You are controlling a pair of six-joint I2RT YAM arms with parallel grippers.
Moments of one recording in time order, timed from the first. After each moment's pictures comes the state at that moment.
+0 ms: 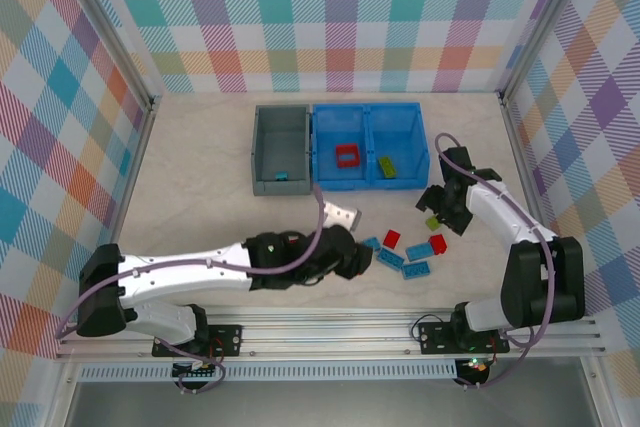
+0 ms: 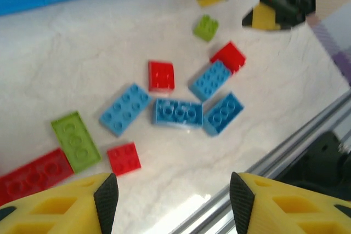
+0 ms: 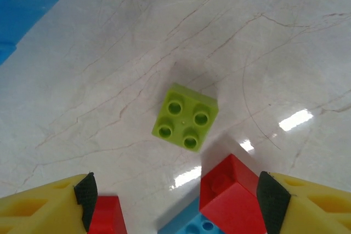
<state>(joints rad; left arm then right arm) -1.32 1.34 1.03 -0.44 -0.35 -0.77 0.13 1.42 0.92 -0.82 0.00 0.74</state>
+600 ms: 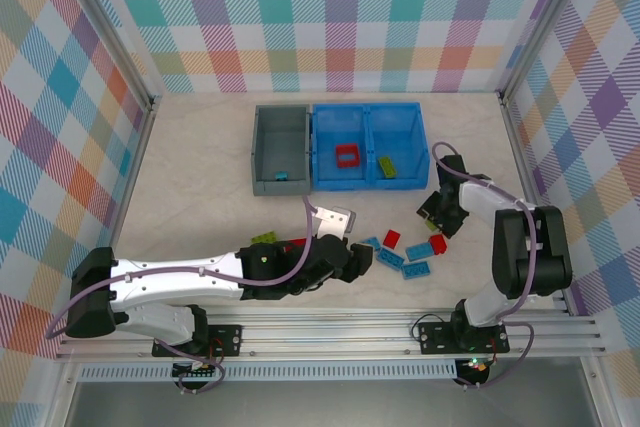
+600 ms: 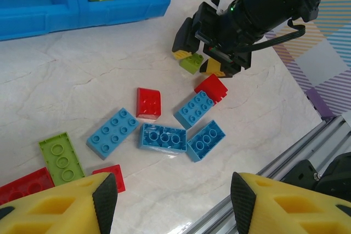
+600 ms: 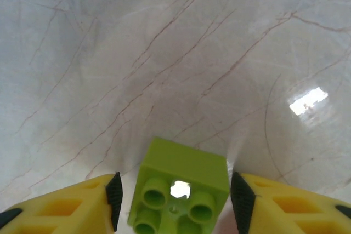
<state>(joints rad) -1.35 1.29 0.98 -0.32 -0.44 -0.80 0.09 1.59 0.86 -0.65 -0.02 0.81</state>
